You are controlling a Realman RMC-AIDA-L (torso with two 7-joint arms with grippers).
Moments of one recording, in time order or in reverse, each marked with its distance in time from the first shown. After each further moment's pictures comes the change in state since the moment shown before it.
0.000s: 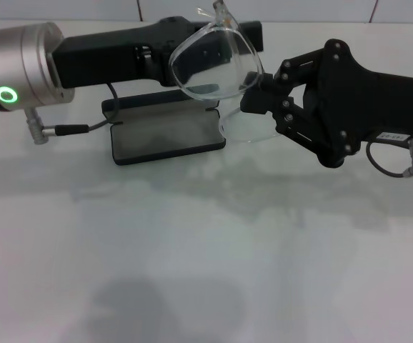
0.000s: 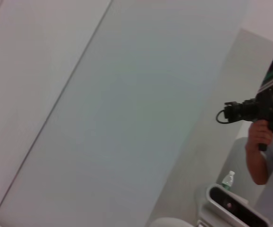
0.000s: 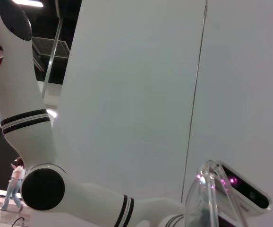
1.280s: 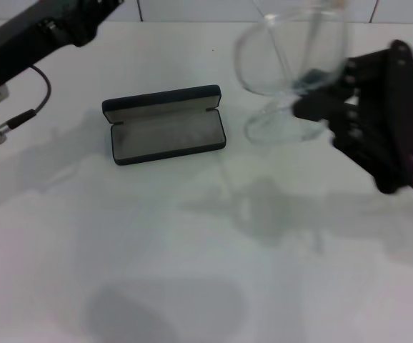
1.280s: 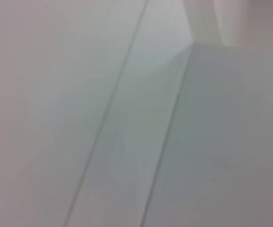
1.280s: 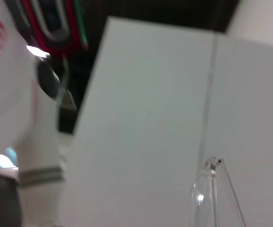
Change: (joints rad) left arm 0.053 -0.032 -0.352 -0.216 -0.012 0.008 0.368; right arm -0.085 0.000 -0.107 0.001 0.207 -0.147 -0.111
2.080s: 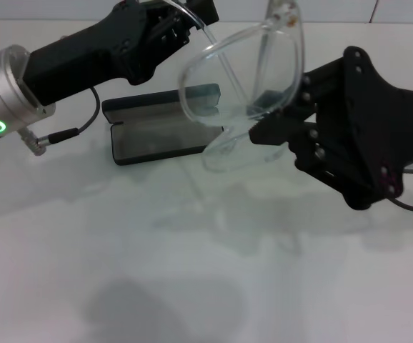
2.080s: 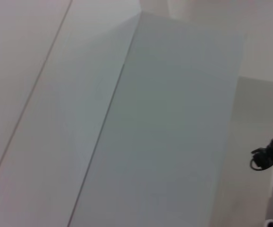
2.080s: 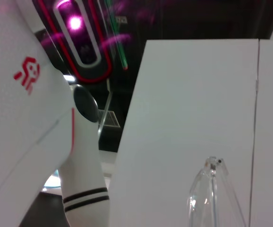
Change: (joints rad) left arm -0.050 -0.009 0.137 -0.020 -0.002 0.078 0.026; right arm 0.080 0.000 -0.134 -0.002 0.066 -0.002 0.061
